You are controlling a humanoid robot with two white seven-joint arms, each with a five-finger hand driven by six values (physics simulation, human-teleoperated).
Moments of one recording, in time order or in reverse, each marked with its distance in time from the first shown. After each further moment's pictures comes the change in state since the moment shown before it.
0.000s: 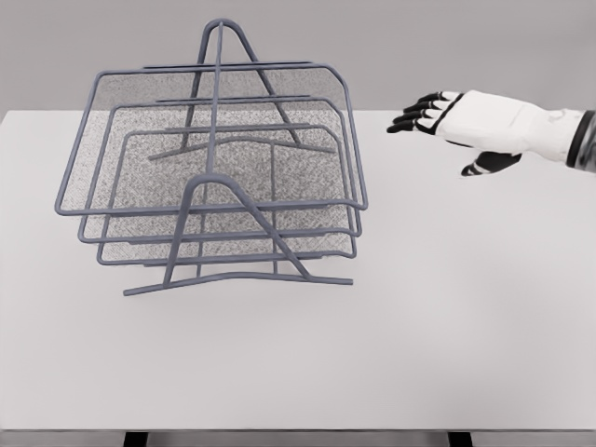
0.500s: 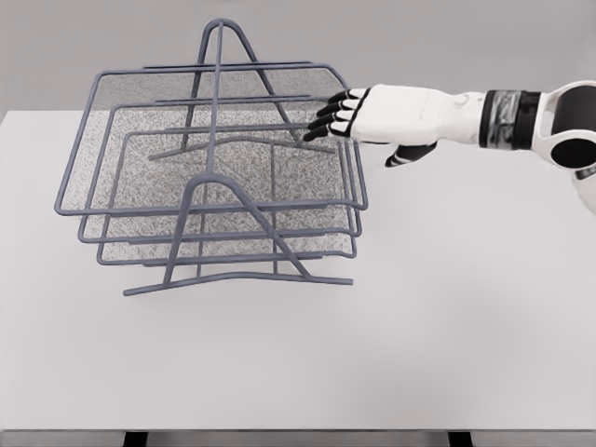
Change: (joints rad) left arm 0.000 0.000 0.000 0.000 0.000 0.000 0.000; right arm -0.206 0.165 0.202 0.066 0.012 -0.062 0.002
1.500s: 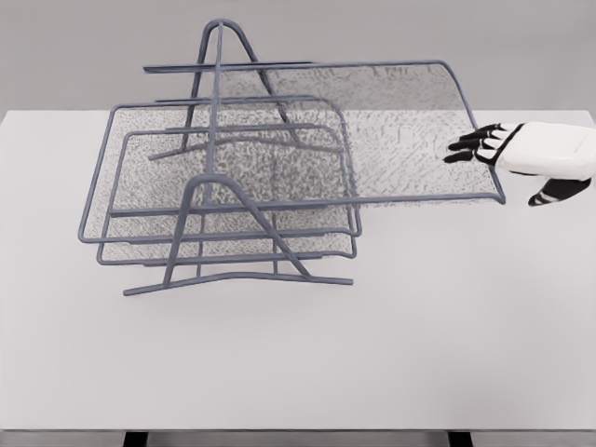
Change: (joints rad) left arm 0.000 0.000 0.000 0.000 0.000 0.000 0.000; right arm 0.215 -0.438 -0.099 -0.071 -0.133 0.011 -0.007
